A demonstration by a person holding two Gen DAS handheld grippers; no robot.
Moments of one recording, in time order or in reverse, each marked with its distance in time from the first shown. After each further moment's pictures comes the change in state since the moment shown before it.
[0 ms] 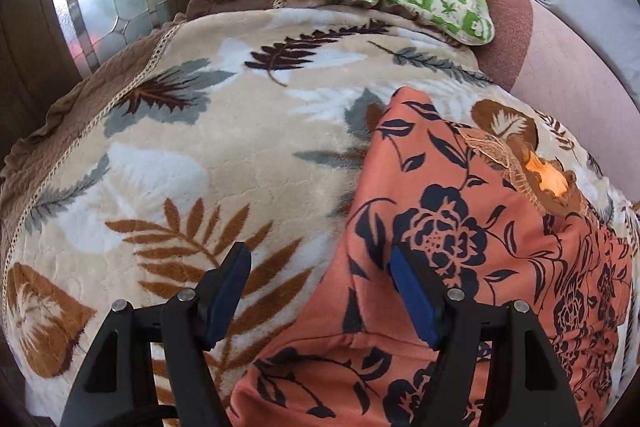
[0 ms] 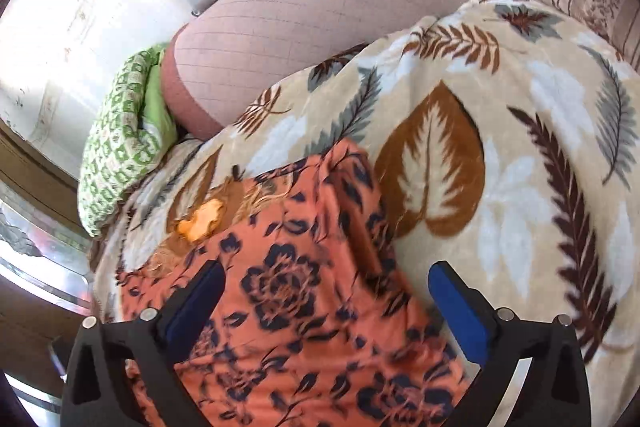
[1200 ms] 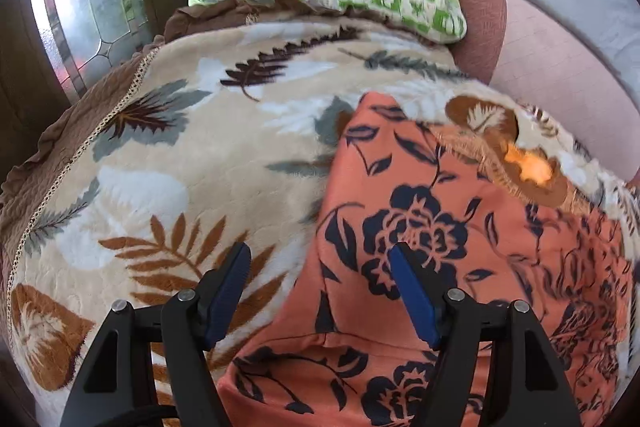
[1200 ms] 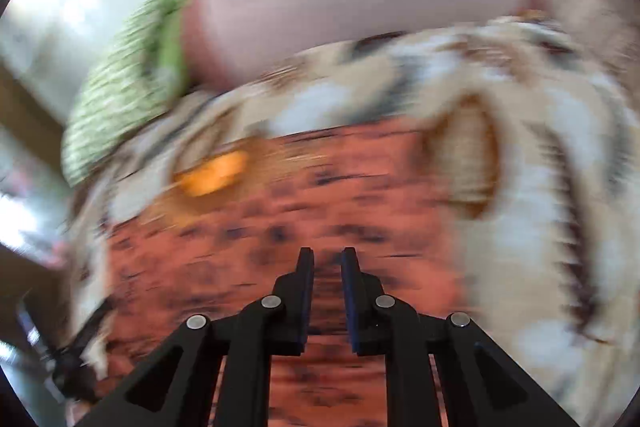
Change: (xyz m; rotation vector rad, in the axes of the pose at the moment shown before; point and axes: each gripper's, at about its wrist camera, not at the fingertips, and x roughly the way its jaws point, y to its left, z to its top) left arm -0.002 -0.015 -0.002 0.075 -0.008 -0.012; right arm 0.008 0.078 -0.012 -0.185 0.109 -0.021
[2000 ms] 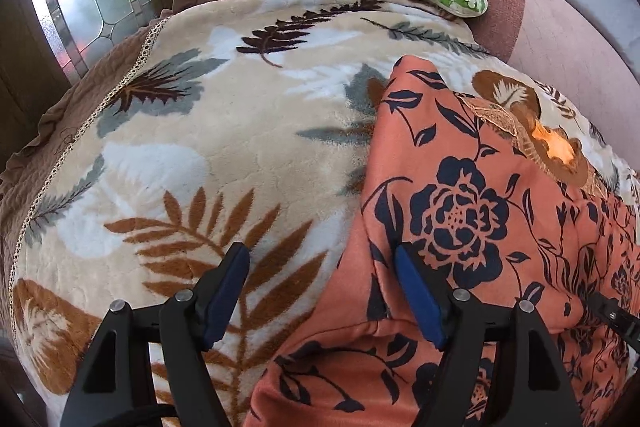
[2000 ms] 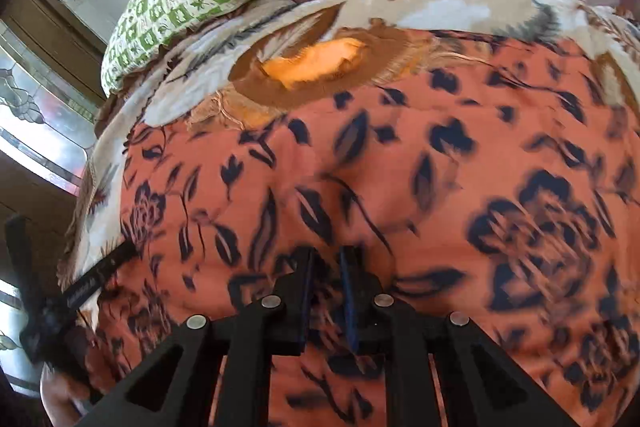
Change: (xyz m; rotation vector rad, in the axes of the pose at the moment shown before) left arm 0.010 0.023 -0.005 -0.006 0.066 0.007; right arm 0.064 0.063 -0.072 -0.120 0.136 0.081
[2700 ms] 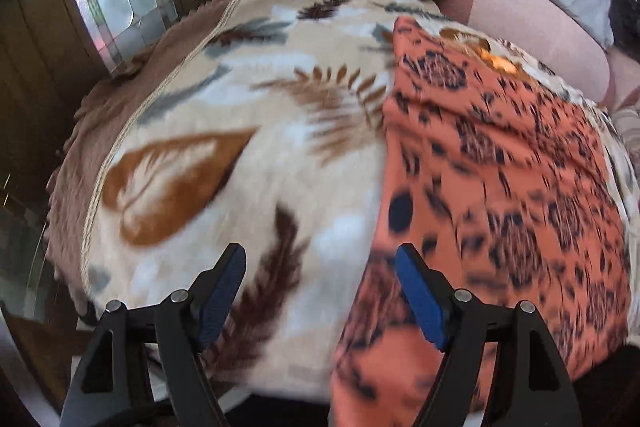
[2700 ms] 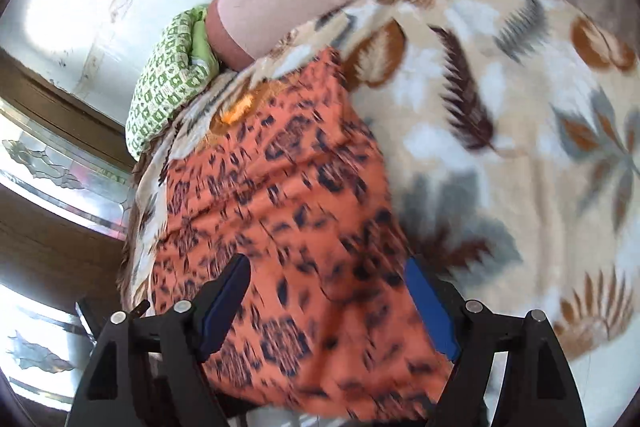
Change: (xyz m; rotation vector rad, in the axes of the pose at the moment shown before) left arm -0.134 0.101 -0.139 0.107 0.028 -0.049; right arm -0.225 -0.172 -0.147 0.257 -0.099 0.100
